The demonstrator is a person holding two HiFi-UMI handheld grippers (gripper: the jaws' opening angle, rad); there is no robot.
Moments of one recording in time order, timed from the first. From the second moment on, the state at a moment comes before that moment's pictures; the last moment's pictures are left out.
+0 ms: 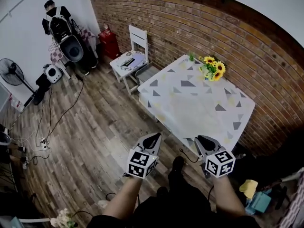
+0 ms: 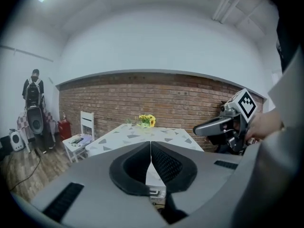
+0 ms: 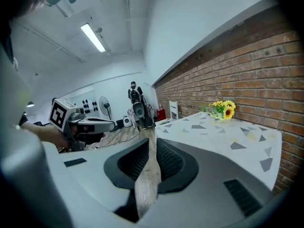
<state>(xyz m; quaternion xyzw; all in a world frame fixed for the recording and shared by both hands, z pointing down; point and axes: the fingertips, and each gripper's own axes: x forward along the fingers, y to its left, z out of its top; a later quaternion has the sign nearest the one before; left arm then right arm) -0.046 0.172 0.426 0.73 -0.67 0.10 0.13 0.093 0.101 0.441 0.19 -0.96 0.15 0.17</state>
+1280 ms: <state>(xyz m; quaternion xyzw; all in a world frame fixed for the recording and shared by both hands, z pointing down) -0.066 -0.032 0.605 0.84 -0.43 0.26 0.22 0.068 -0.033 0.634 0.35 -0.83 0.26 0.35</state>
